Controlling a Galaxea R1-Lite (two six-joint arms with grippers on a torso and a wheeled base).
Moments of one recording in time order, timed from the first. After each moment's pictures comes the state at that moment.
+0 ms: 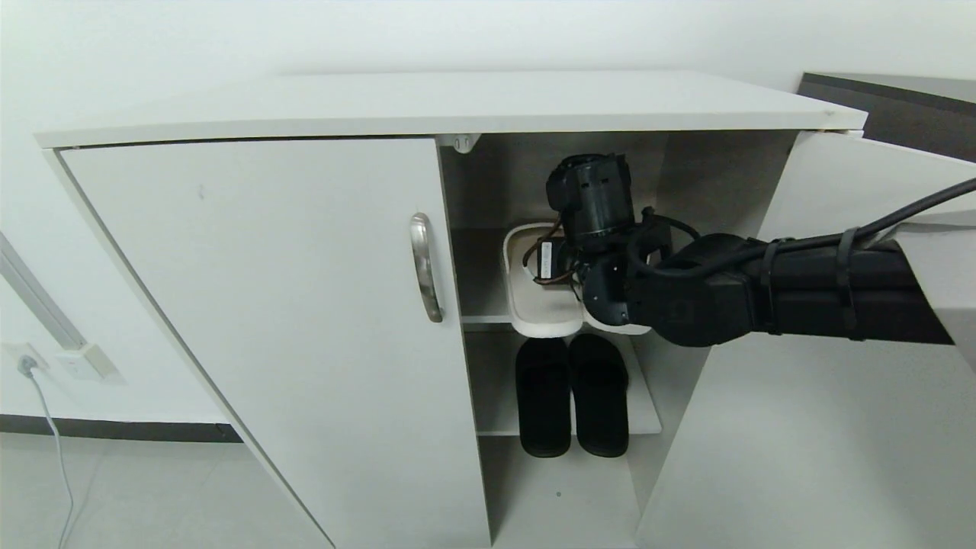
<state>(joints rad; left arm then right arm) 0.00 0.00 0.00 0.00 -0.03 -0.01 0.77 2.12 -1.77 -0.08 -0.71 0.24</state>
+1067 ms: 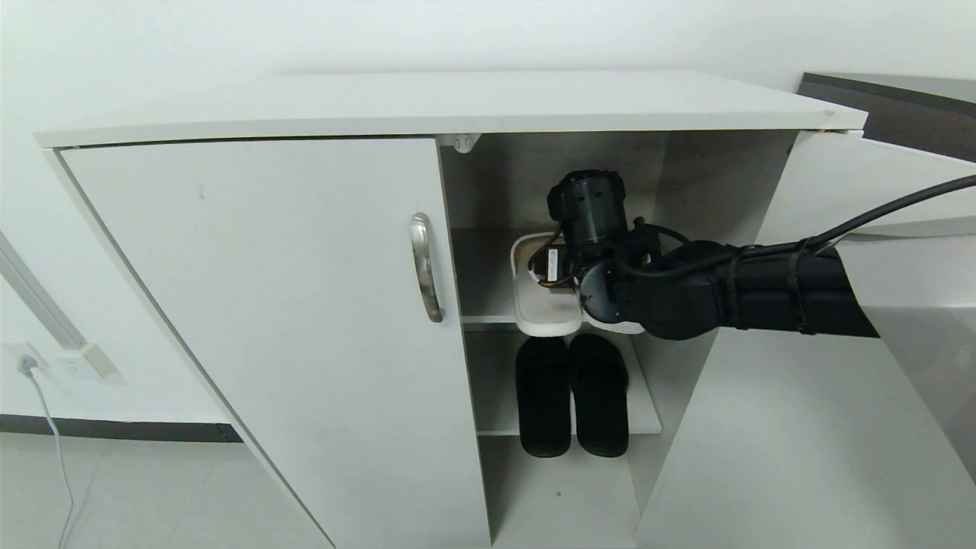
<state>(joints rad) 0.00 0.00 0.00 0.00 -0.03 -0.01 0.73 2.19 -1.82 -0.06 -0.71 0.24</state>
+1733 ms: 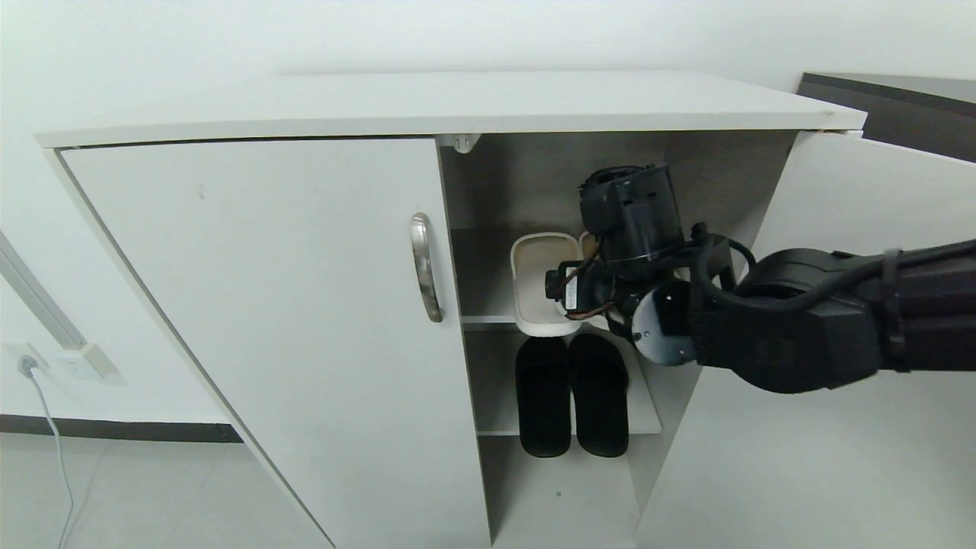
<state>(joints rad) 0.00 0.00 0.00 0.00 -0.03 -0.01 0.83 1.92 -1.46 -0.10 -0.71 0.28</state>
